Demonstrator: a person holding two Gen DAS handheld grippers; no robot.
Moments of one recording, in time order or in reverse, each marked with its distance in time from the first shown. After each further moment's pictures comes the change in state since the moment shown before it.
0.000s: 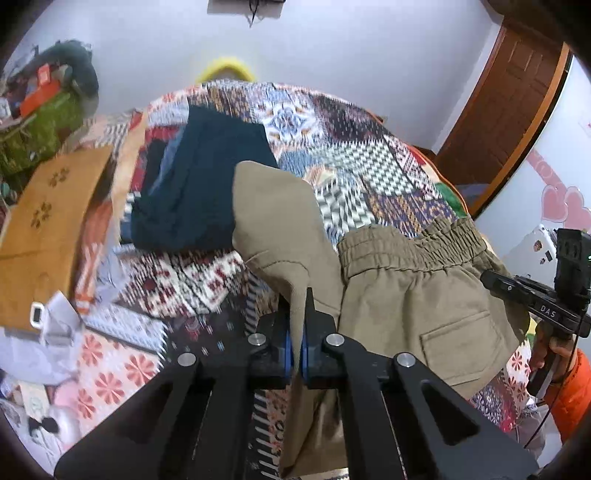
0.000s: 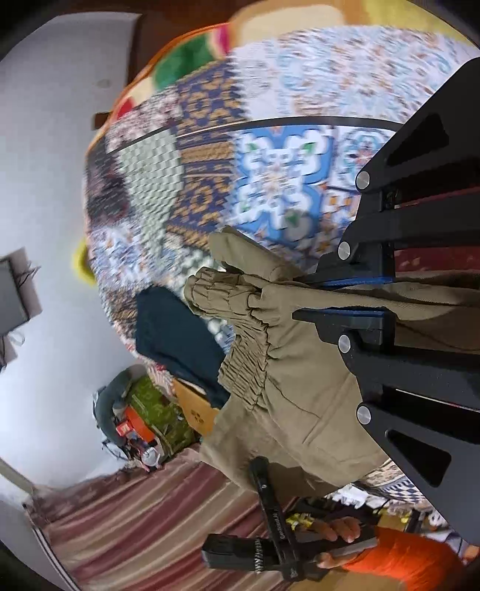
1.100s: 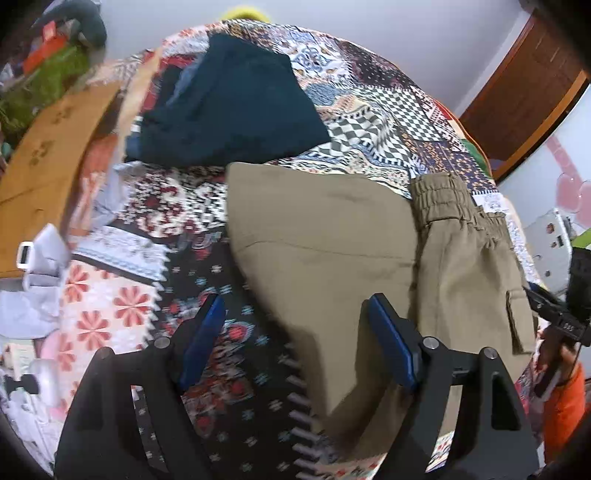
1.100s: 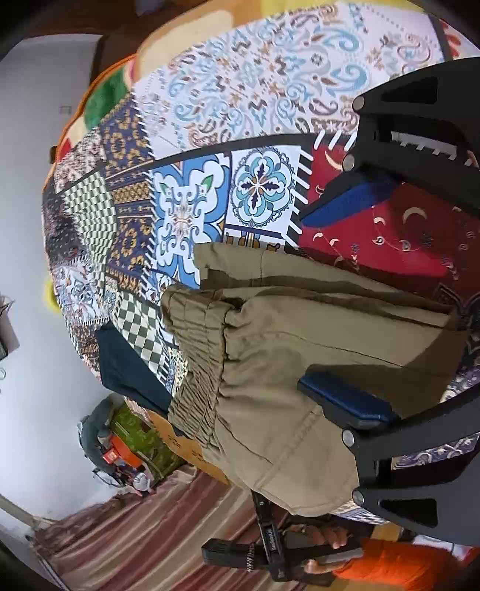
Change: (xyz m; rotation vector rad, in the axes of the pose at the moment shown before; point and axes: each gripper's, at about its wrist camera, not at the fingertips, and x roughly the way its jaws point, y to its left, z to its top) left arm 0.046 0.026 -0.058 -0.071 0.201 0.002; right arm 0.005 -0.034 -0.073 0.126 0.096 -0.047
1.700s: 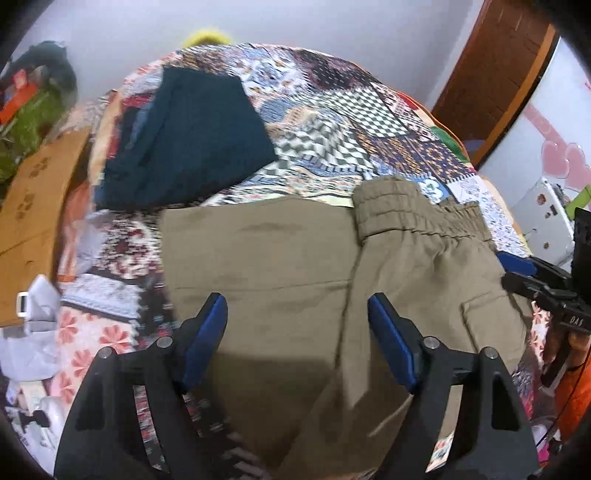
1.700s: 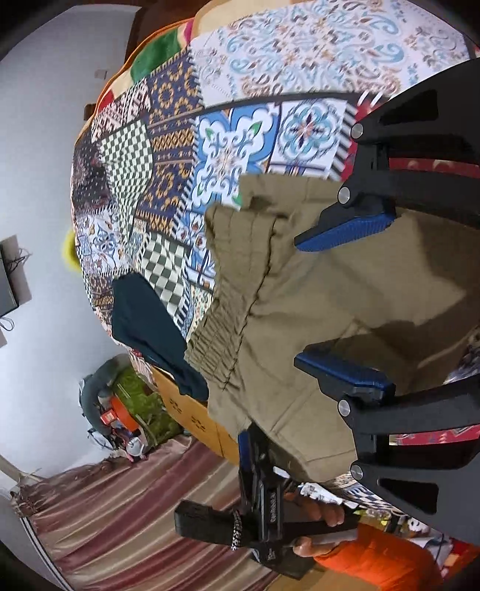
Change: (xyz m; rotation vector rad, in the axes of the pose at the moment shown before) left arm -0.013 -0.046 0.000 0.152 -0.069 0.019; right arm -0.006 0.044 0.007 -0.140 -0.069 0.063
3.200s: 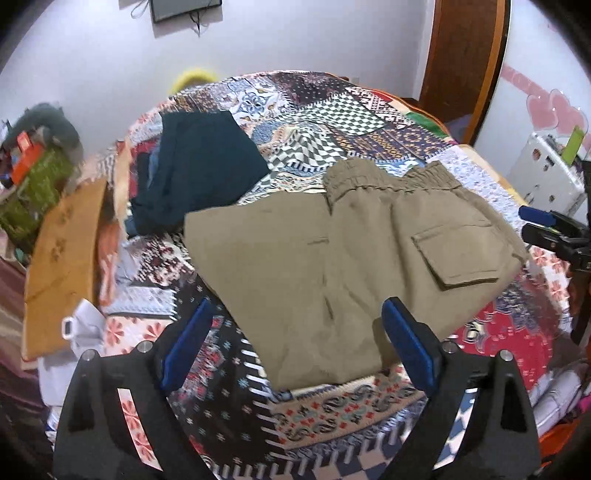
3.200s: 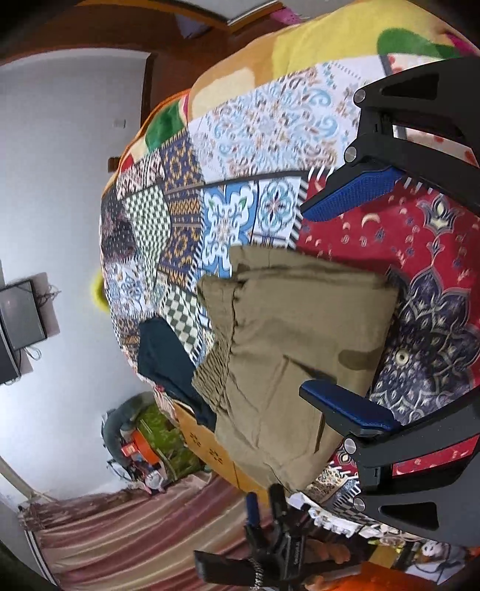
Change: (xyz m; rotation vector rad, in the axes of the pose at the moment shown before) left arm -0.047 -0.029 -0.040 0.196 -0.065 0.107; right arm -0.059 0.010 -0.034 0.016 -0.111 -0.173
